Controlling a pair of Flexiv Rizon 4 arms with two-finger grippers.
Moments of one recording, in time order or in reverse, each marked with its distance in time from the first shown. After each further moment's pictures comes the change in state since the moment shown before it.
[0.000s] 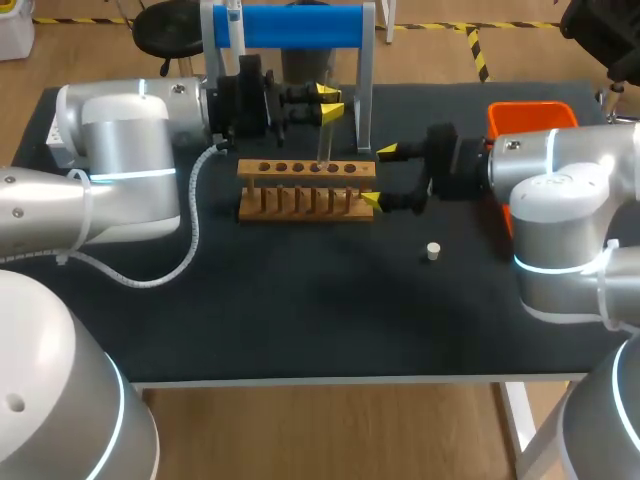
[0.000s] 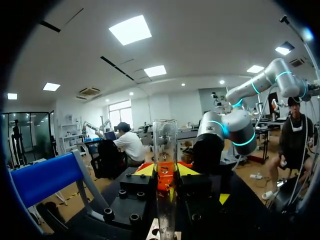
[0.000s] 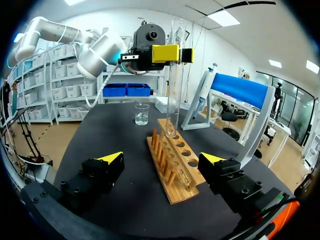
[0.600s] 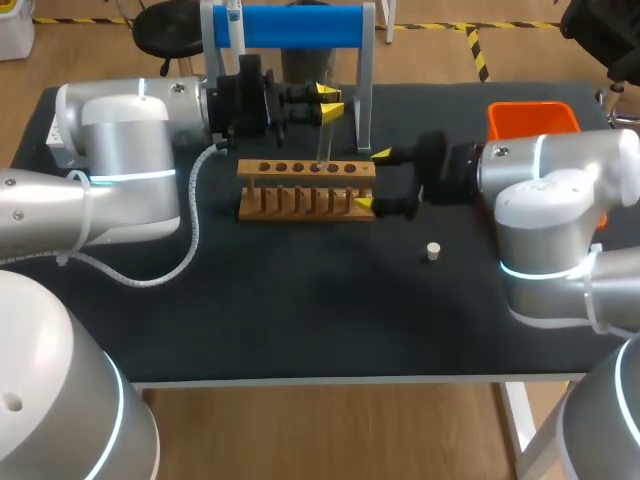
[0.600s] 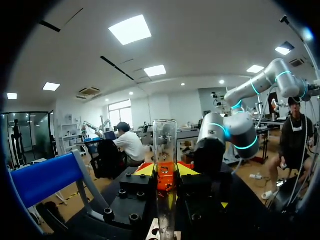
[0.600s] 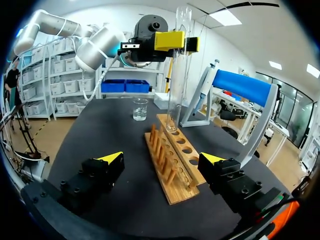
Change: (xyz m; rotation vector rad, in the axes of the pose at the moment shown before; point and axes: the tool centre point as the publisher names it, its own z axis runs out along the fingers) left arm 0.000 -0.001 0.000 -0.002 0.001 -0.001; right arm 0.000 -0.011 0.015 0.029 -0.026 -0.025
